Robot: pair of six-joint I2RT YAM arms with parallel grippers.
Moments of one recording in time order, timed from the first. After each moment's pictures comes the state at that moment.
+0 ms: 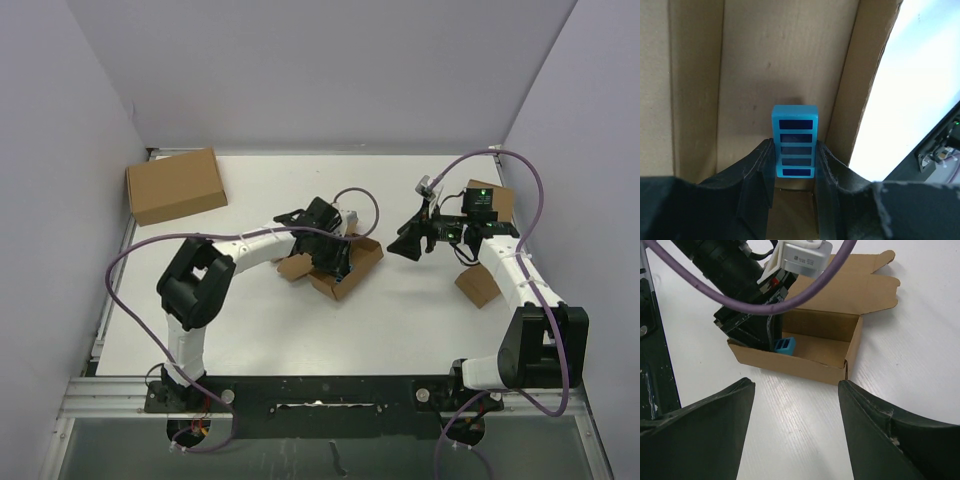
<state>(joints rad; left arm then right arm) -0.73 1.96 1.38 -0.41 0.40 -0.41 -0.01 1.37 0.98 -0.44 -1.06 -0.43</state>
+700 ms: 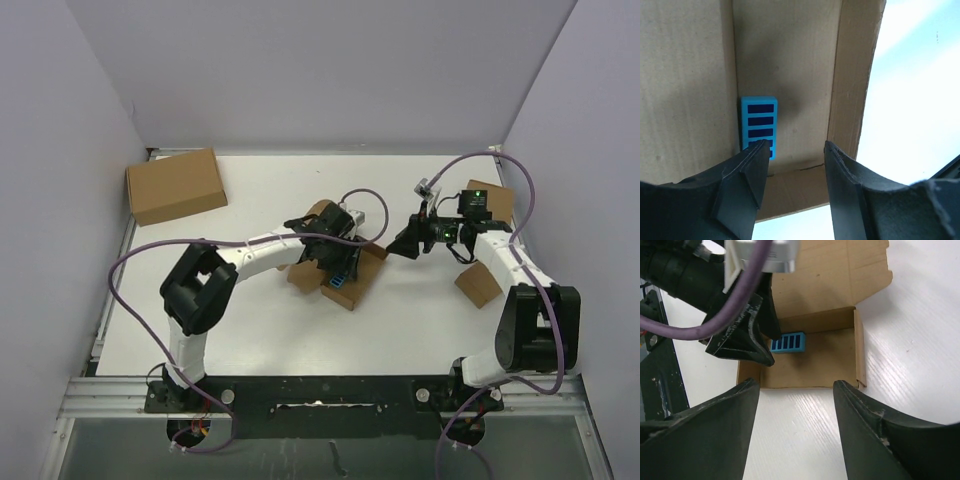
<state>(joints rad) -0.83 1.96 1.44 -0.47 0.16 -0.44 -0.02 1.45 0.98 -0.40 -1.06 -0.37</state>
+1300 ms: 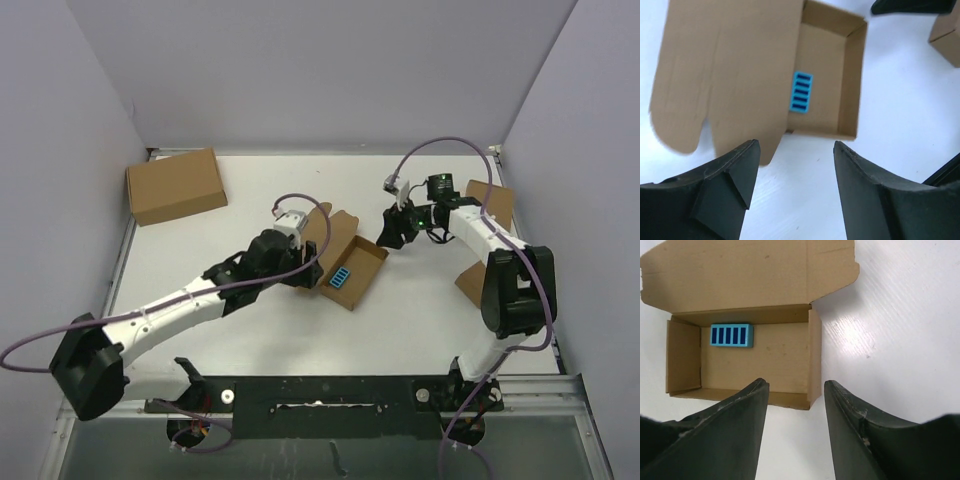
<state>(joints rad) -0.83 1.32 0.91 -0.17 -0.08 -0.48 0.11 1.69 1.17 -0.49 -0.78 -0.51</state>
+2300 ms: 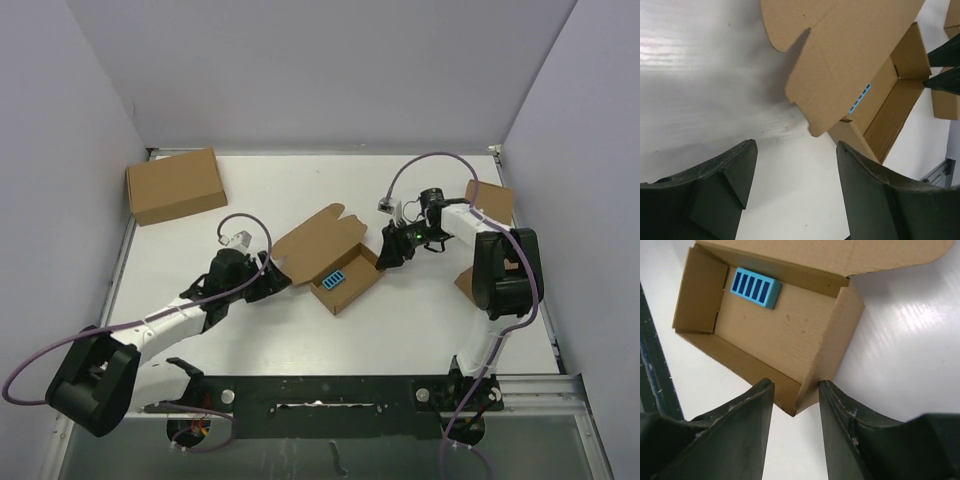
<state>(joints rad) -0.51 1.18 0.42 0.13 0.12 -0.84 0.12 1.87 1.22 -0.73 -0.89 -0.65</state>
